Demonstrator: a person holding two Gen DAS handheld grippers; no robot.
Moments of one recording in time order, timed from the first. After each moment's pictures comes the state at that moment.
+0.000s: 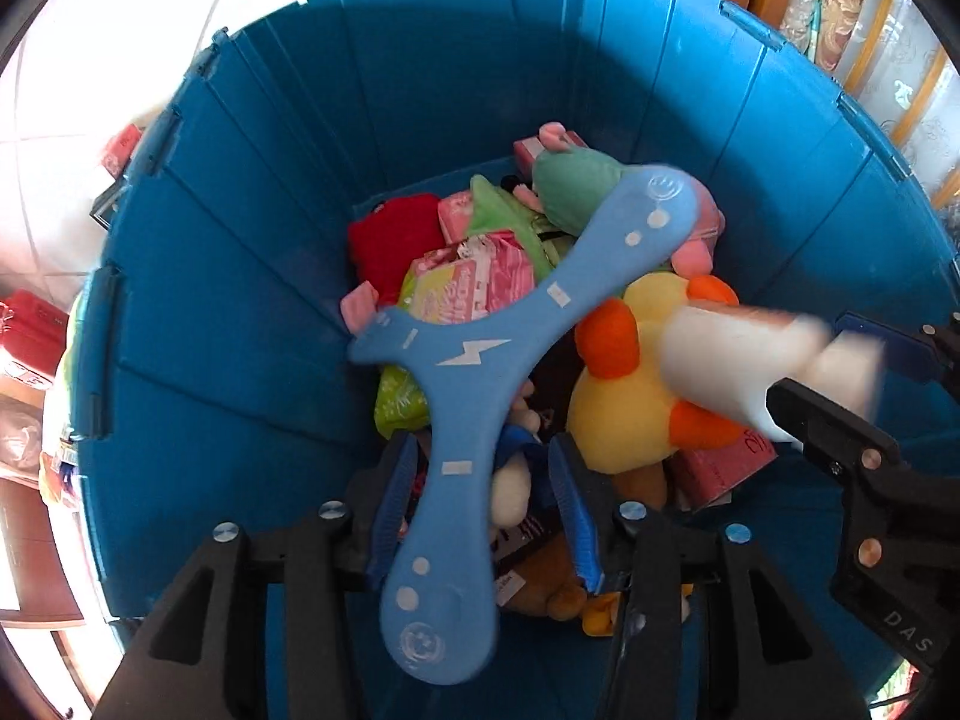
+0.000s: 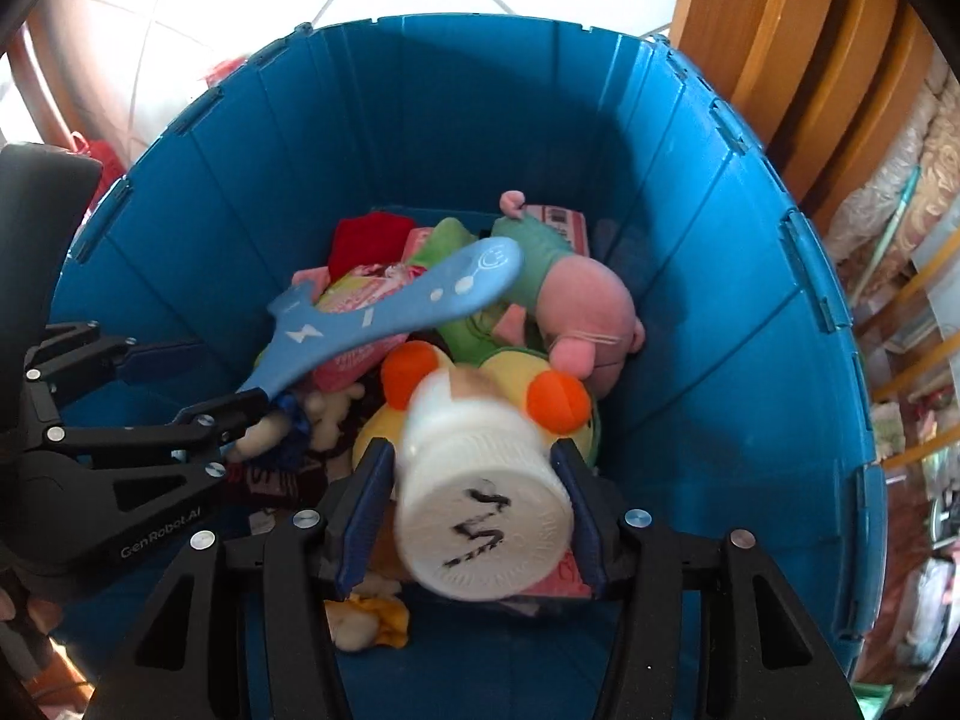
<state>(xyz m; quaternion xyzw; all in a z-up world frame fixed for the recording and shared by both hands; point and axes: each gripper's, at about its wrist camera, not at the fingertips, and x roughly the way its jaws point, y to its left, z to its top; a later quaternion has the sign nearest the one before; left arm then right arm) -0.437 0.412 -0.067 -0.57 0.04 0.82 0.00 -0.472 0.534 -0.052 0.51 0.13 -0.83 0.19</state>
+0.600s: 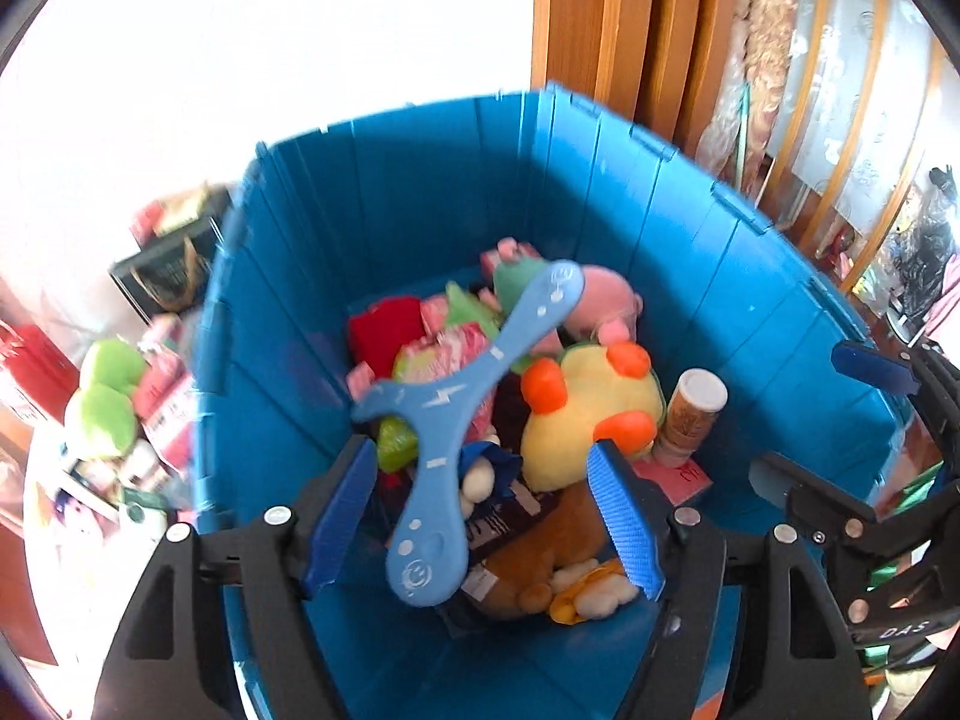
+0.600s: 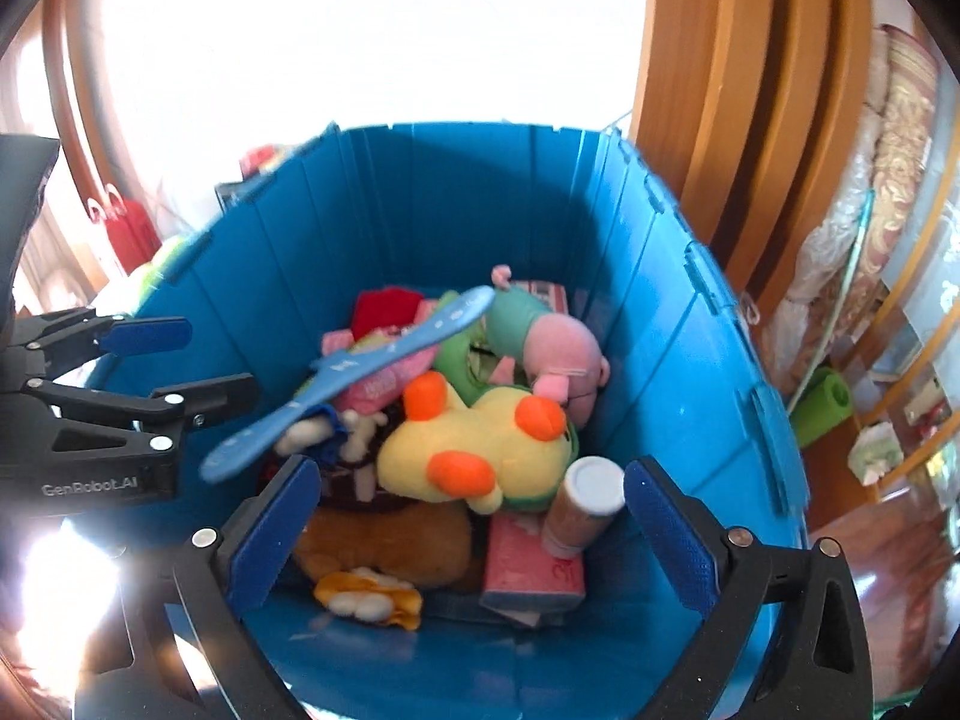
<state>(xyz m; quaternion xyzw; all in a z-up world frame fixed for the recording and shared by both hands) -0.355 0.409 -0.003 -0.43 0.02 0.90 0.04 -0.395 0.570 -0.007 0.40 0.09 -0.89 0.21</state>
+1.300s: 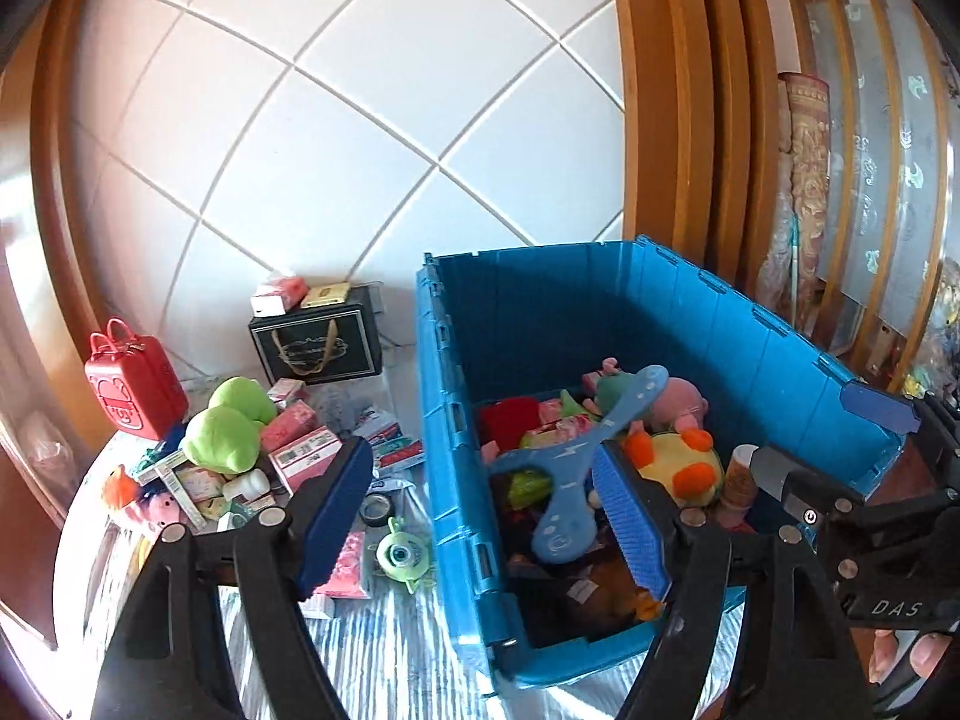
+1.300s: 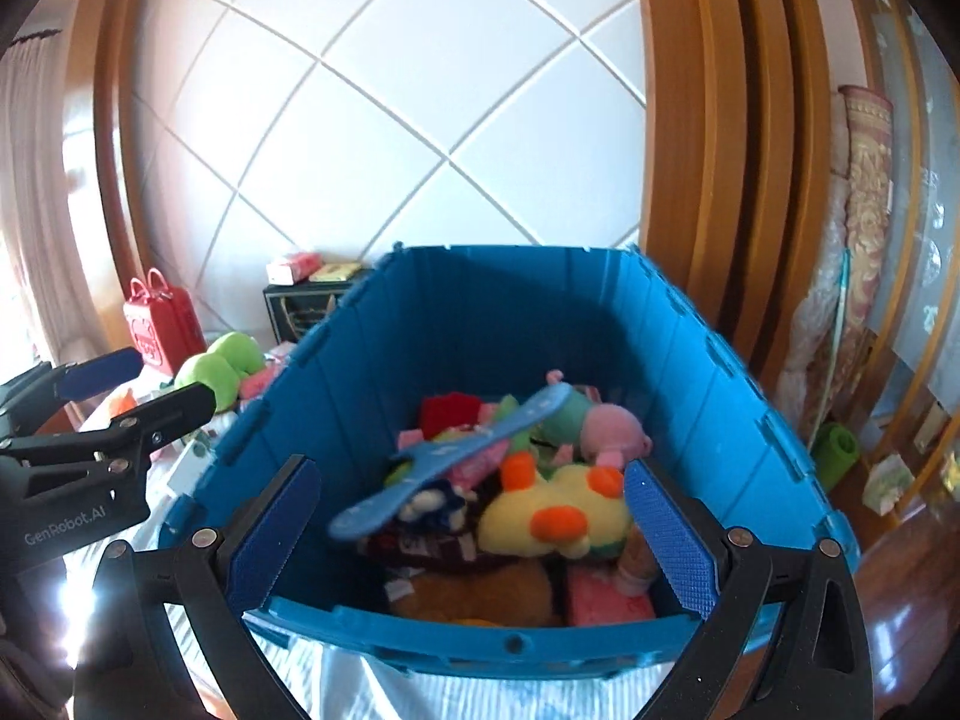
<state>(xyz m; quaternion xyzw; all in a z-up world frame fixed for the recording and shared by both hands) -0.226 0.332 0.046 -0.27 0.00 0.96 -0.07 -0.299 0.520 0.028 0.26 0.05 -0.94 0.23</state>
